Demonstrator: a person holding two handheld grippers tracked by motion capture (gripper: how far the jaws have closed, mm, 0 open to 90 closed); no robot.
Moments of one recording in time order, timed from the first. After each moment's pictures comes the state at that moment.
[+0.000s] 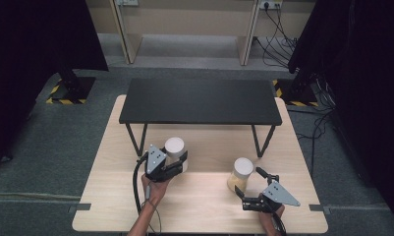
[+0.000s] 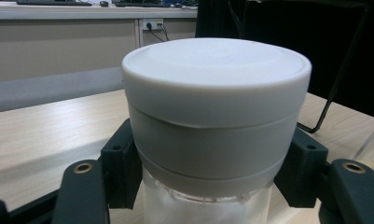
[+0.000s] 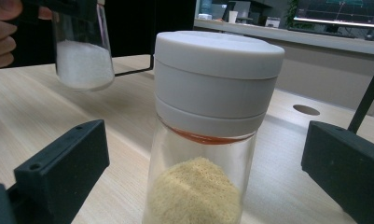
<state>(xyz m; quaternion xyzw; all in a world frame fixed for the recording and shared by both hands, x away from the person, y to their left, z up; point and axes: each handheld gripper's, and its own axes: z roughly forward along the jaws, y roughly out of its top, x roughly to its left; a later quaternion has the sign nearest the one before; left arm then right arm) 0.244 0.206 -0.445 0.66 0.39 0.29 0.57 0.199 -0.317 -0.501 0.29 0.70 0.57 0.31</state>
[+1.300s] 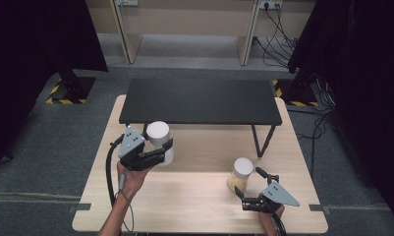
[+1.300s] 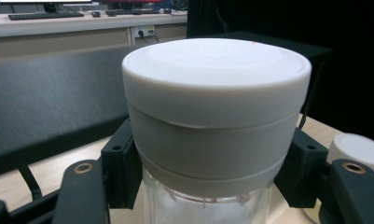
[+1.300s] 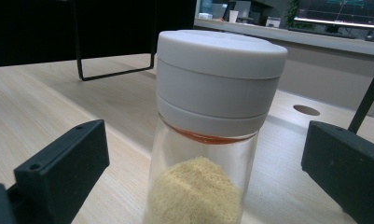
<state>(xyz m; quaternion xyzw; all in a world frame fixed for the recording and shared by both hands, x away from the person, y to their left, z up) 0.236 0.256 -0.335 0.68 0.37 0.28 0.57 0.199 -0.317 -0.501 0.29 0.70 0.57 0.32</state>
